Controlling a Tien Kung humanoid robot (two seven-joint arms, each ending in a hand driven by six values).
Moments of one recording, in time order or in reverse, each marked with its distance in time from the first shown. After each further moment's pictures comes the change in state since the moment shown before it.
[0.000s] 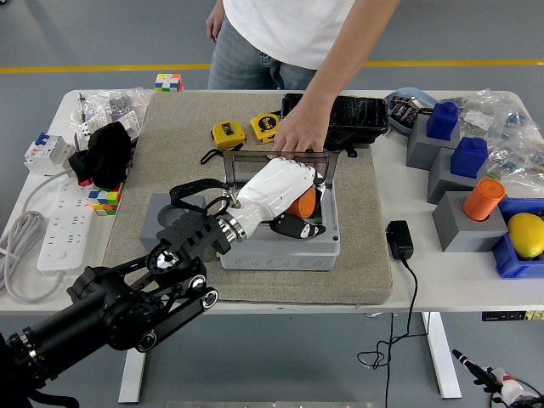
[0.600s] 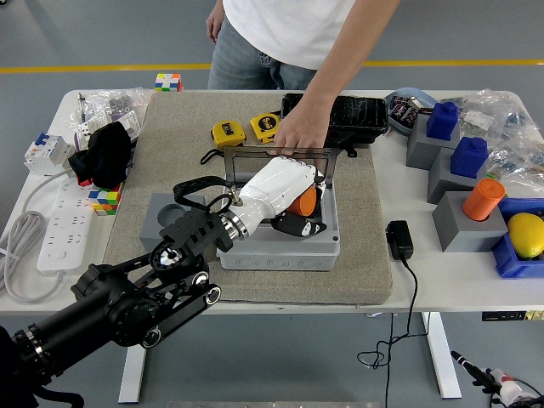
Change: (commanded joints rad) left arm -0.005 -0.012 0.003 0.026 -0.007 0.002 -0.006; right arm 0.000 0.000 -0.013 0.002 0.007 0.000 -0.001
